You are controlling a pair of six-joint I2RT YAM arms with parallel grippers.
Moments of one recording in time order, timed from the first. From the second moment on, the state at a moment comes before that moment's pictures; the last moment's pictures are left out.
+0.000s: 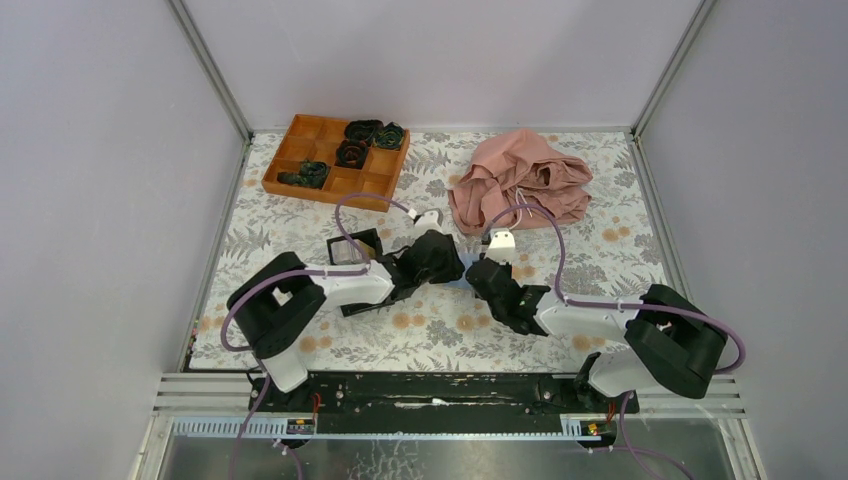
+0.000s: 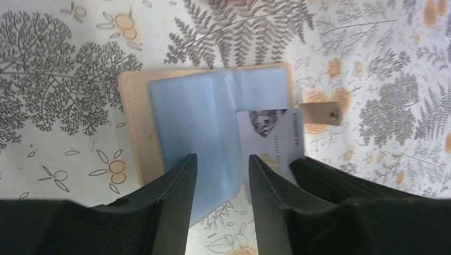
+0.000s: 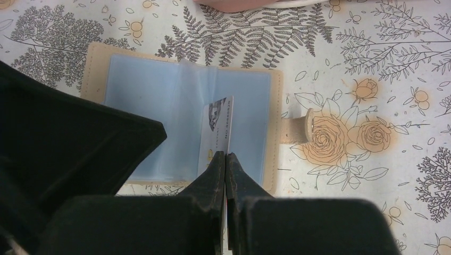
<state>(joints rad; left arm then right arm) -0.88 1.71 0.88 0.15 -0.20 -0.86 0.93 1.39 0.54 0.10 0.66 0.58</state>
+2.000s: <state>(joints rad) -0.84 1.73 0.68 0.45 -0.14 -0.96 0.91 1.43 0.72 -0.03 0.67 0.49</state>
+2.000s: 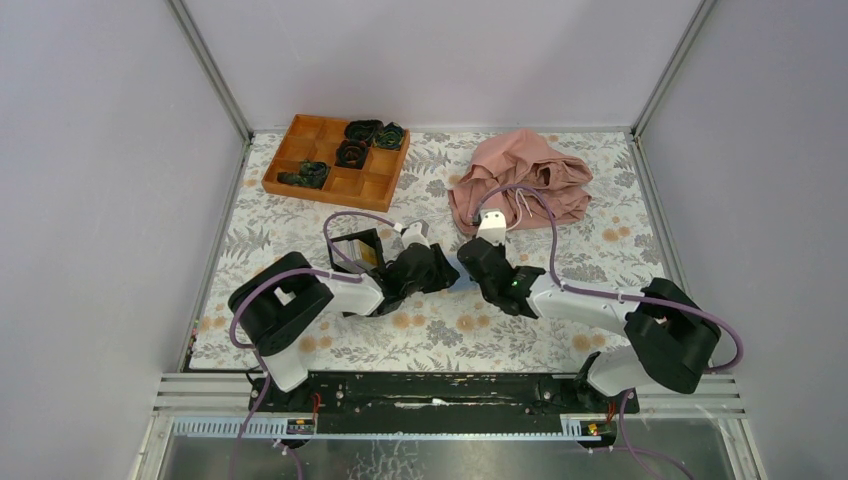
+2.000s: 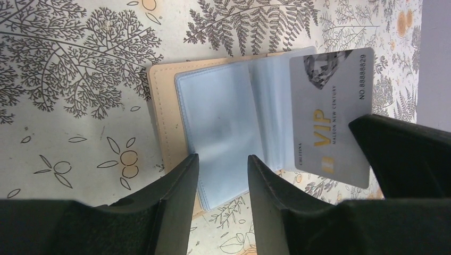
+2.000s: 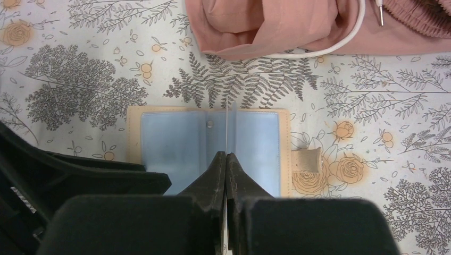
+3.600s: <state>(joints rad) -0.82 1.73 0.67 0.46 -0.12 -0.95 0.78 1.27 0.55 0.16 0.43 0.49</state>
